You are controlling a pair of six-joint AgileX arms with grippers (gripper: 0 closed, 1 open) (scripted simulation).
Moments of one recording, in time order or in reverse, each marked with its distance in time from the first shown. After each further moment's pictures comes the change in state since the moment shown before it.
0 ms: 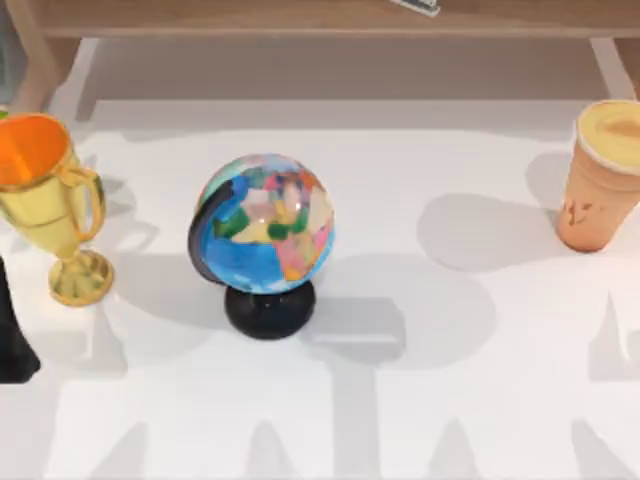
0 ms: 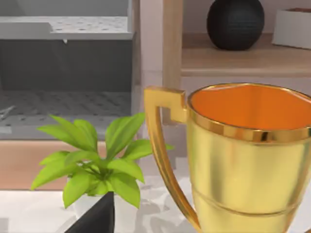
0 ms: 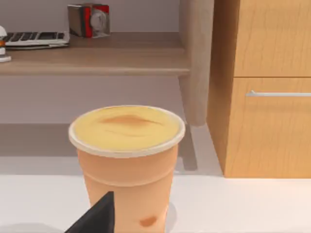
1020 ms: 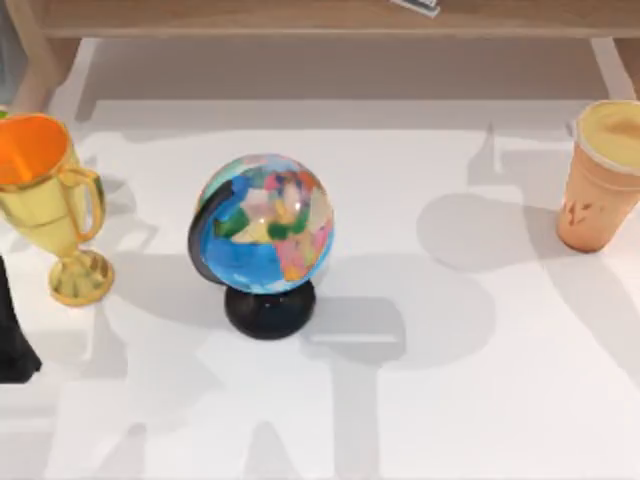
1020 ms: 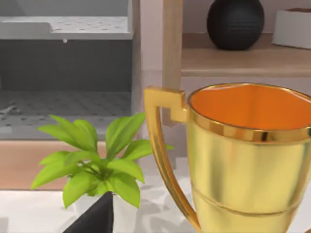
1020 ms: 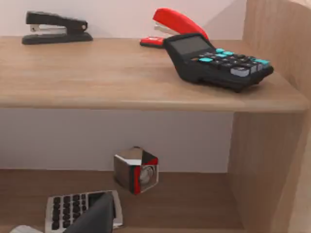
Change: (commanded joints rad) left arm 0.000 0.000 0.000 0.000 0.000 0.000; right arm 0.375 1.100 1.068 0.014 0.380 0.006
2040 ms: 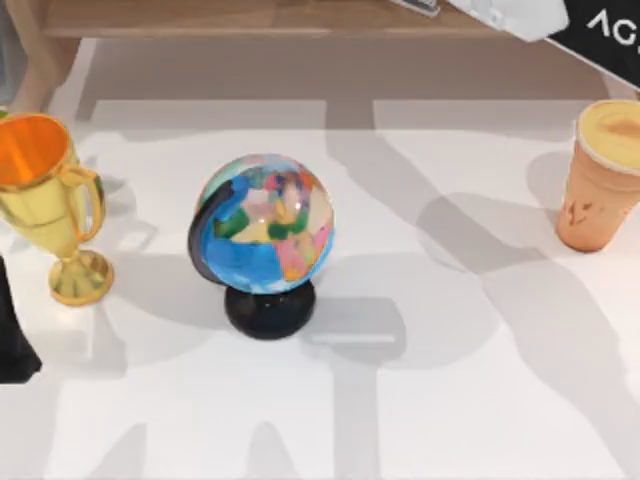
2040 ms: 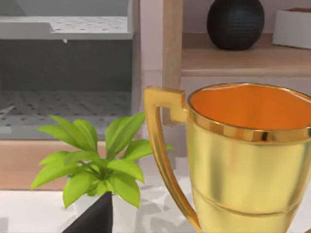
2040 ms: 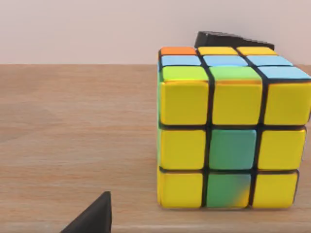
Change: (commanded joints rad) left arm 0.000 0.000 0.000 0.000 0.000 0.000; right arm 0.304 0.973 0.952 0.027 0.334 0.012
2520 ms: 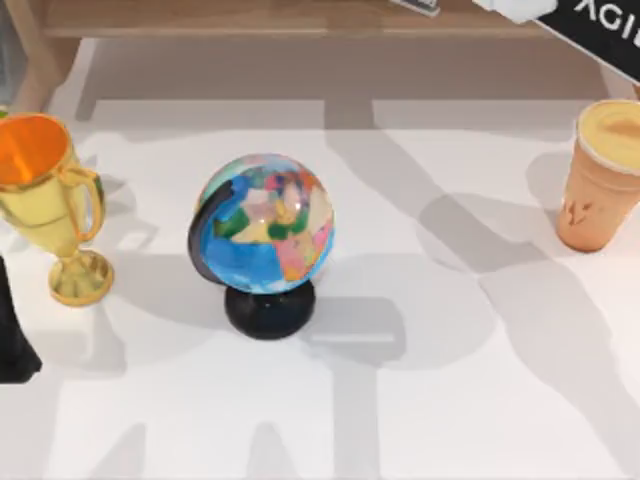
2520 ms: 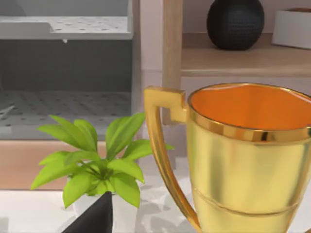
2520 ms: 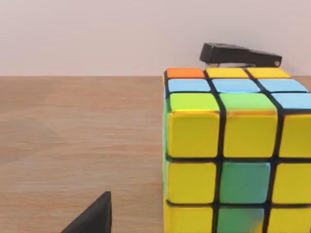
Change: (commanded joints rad) left arm 0.000 0.000 0.000 0.000 0.000 0.000; right arm -0.025 0.057 0.100 -0.037 -0.025 -0.004
